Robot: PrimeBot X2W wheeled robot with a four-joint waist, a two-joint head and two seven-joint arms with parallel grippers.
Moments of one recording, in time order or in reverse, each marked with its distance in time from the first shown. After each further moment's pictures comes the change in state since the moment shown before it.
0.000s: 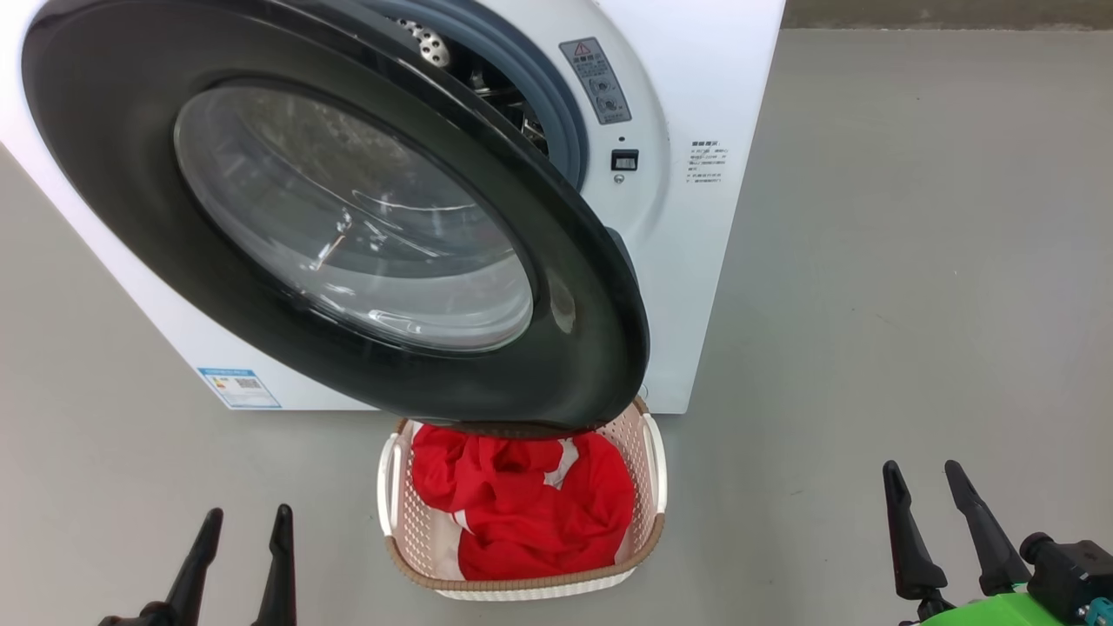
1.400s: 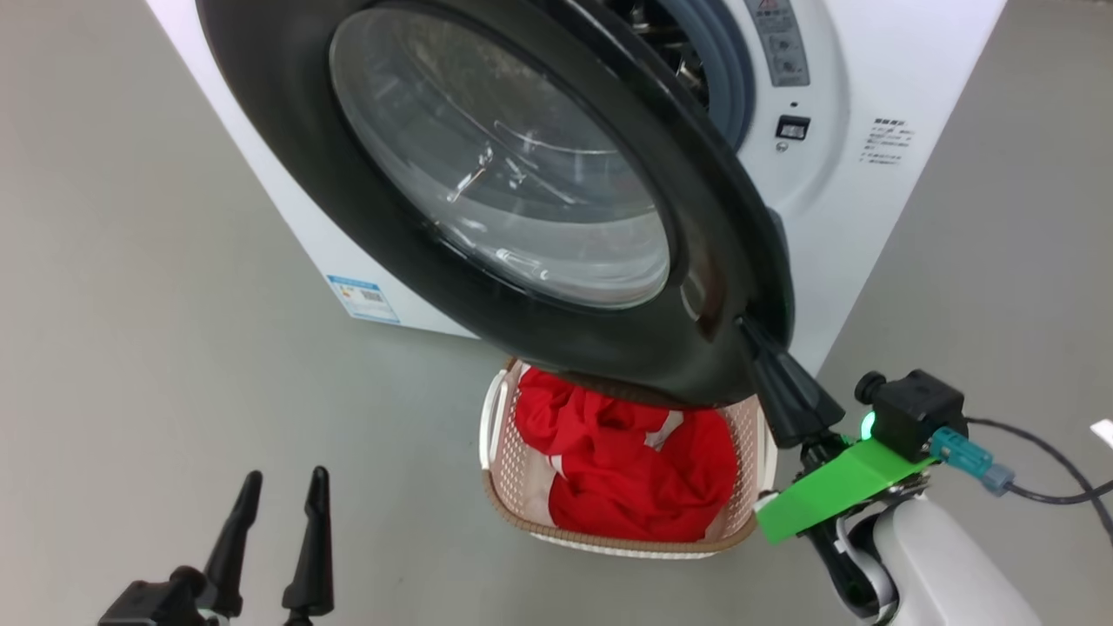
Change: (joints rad) left arm -0.064 -0.034 -0.055 0.005 -0.079 0.000 0.000; right arm -0.391 -0.043 0.346 0.121 0.044 0.000 0.000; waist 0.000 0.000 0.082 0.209
